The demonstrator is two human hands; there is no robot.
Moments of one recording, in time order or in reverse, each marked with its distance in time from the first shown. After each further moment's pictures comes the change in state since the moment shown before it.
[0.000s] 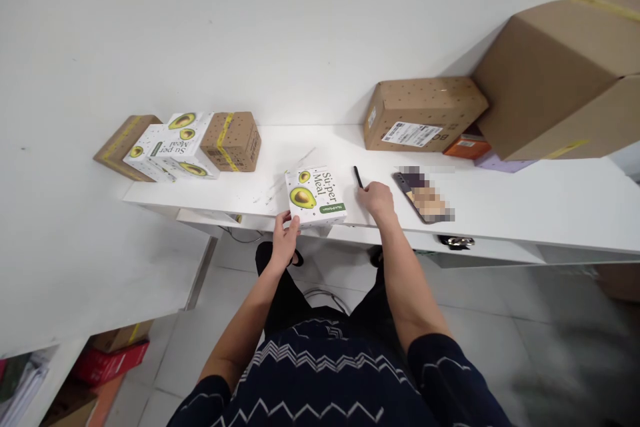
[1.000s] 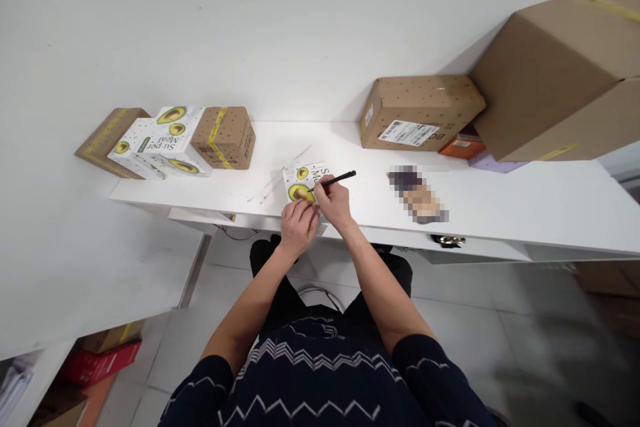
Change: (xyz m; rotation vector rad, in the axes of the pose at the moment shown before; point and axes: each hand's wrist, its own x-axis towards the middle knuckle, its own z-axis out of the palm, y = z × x) left_hand 0.021 0.005 0.036 0.918 0.003 1.149; right_hand -0.068 -0.070 0.030 0.632 0.010 -0.478
